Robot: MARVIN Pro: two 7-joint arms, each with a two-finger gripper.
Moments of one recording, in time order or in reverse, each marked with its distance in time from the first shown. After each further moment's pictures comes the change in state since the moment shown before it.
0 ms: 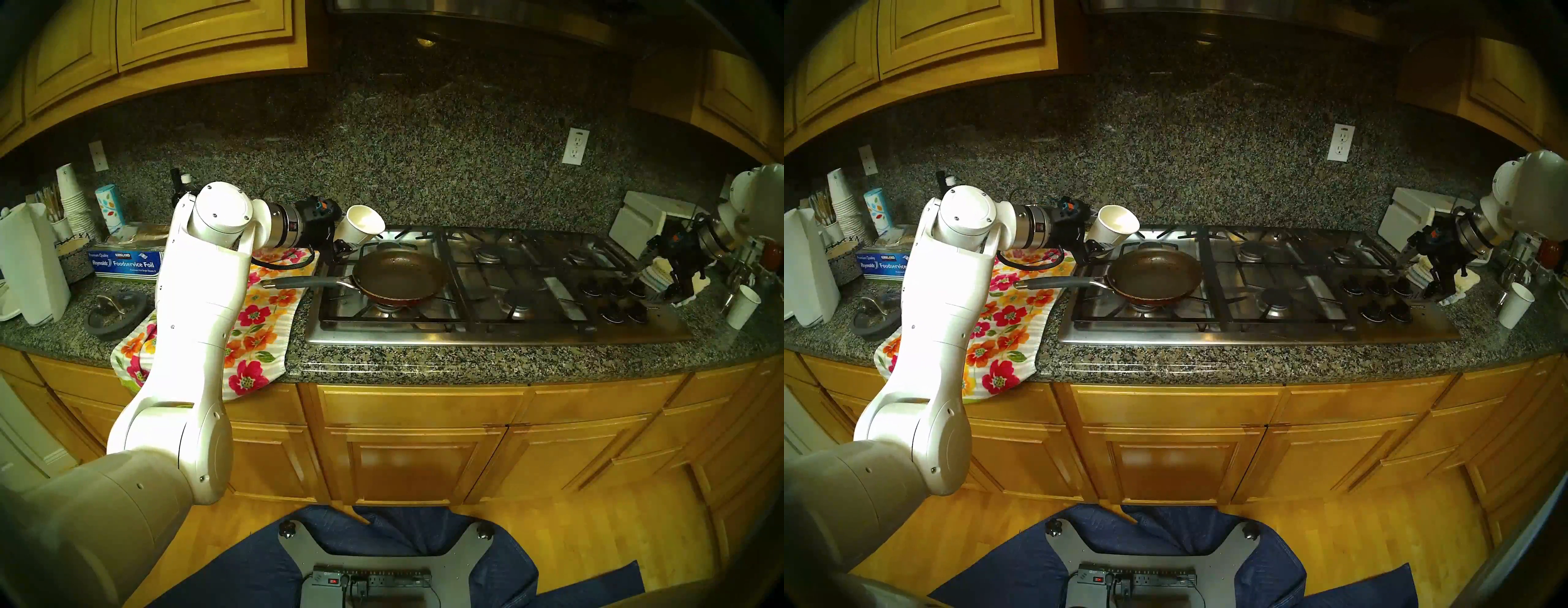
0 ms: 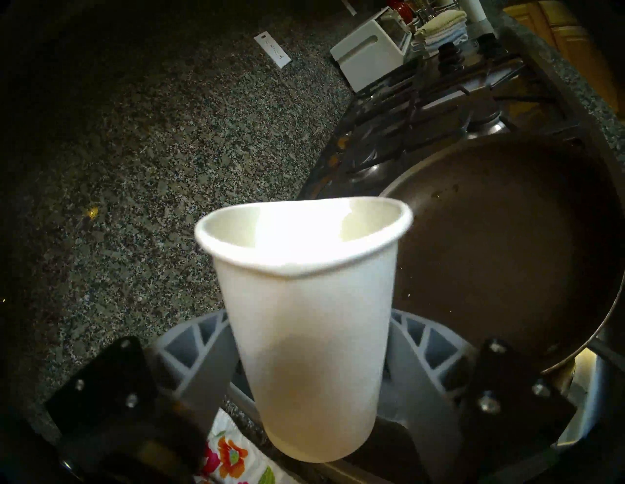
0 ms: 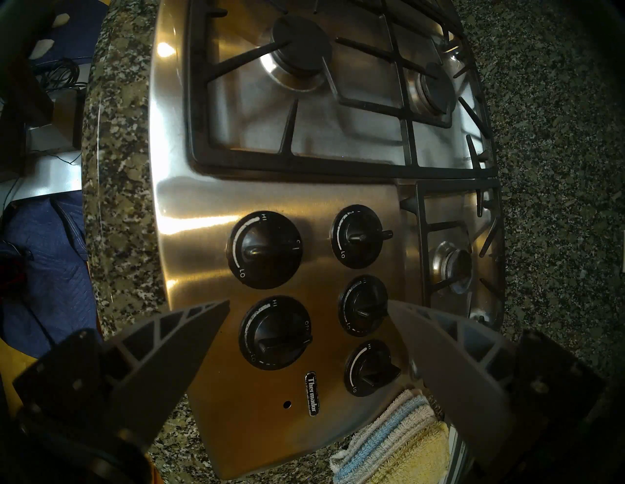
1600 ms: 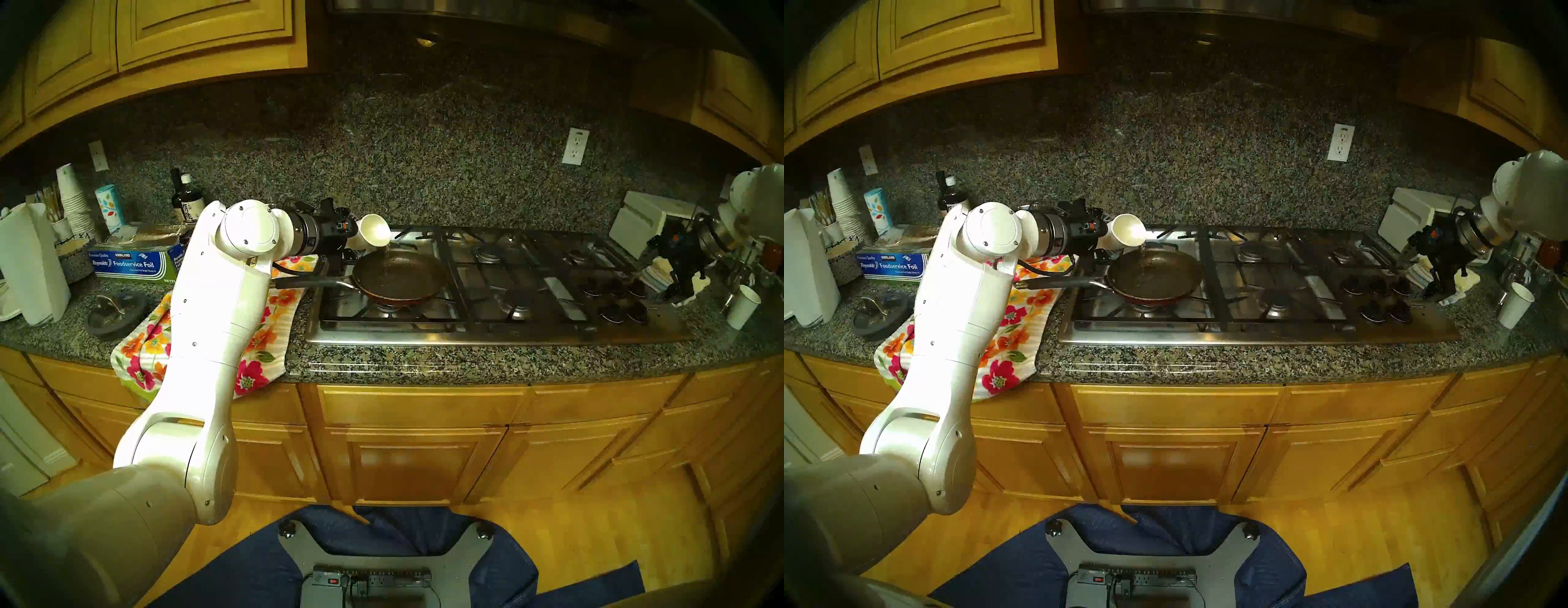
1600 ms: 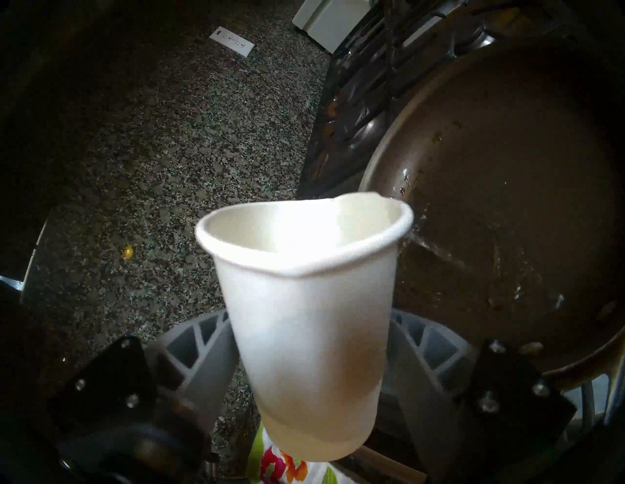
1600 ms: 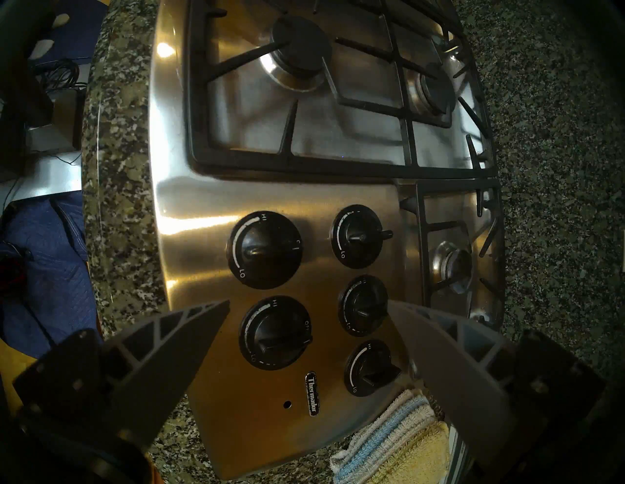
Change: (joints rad) left arm 0.061 -0.016 0.077 -0.070 0.193 -0.160 0.160; right arm 0.000 0.000 -0.001 0.000 0.002 0.000 0.000
